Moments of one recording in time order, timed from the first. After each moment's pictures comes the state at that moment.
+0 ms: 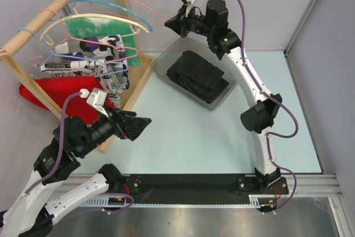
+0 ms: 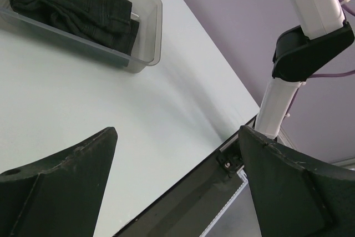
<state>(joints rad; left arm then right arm) -0.78 0.51 1.07 -0.68 -0.02 -0.57 0.50 2.16 2.50 -0.28 -0.59 -0.06</state>
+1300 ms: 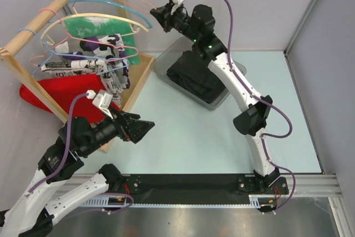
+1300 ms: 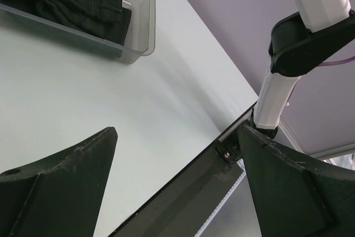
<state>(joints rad) -0.78 0.51 1.01 -0.65 0.03 -0.56 0.64 2.20 2.54 -0.01 -0.31 -0.06</state>
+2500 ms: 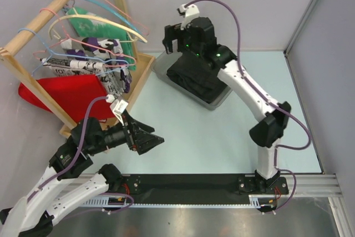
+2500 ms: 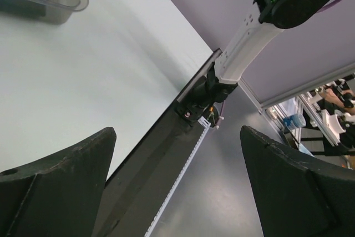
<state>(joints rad) -0.78 0.49 0.89 -0.57 0.31 -0.62 0.67 1.99 2.20 -0.34 0.06 0.11</state>
